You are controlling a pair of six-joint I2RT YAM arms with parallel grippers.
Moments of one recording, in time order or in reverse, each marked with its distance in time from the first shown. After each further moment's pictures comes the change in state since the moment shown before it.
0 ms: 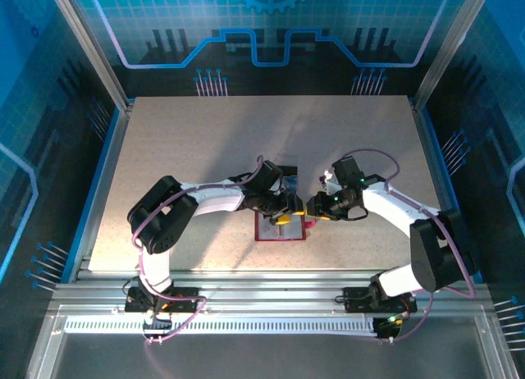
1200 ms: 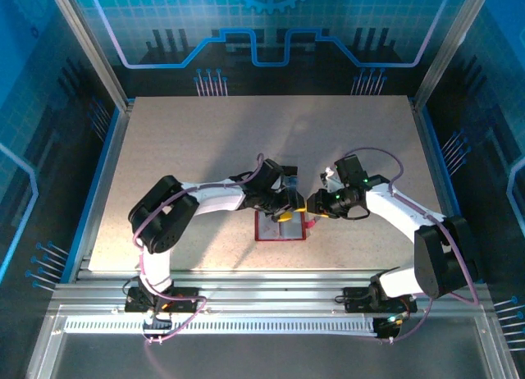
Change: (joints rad) left arm 0.000 -0.003 0.006 0.029 -0.032 -0.029; right arm -0.003 -0.041 0.000 0.023 -0.054 0.032
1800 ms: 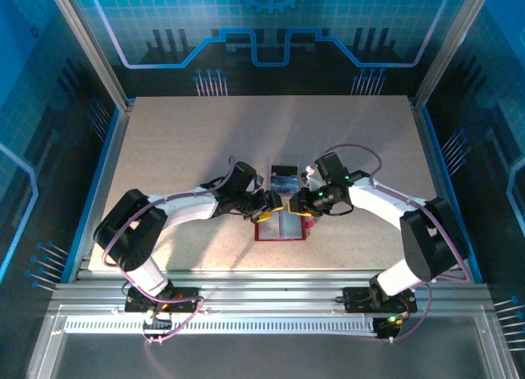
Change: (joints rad) left arm 0.108 -0.247 -0.262 0.041 -0.030 0.000; right arm 0.137 0.145 0.092 0.083 -0.058 0.059
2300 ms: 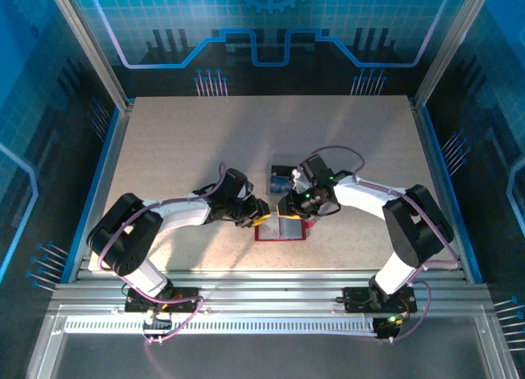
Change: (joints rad) left arm 0.030 -0.034 -0.099 0.039 -0.002 -0.024; right arm 0.079 0.117 0.035 0.071 -0.009 0.047
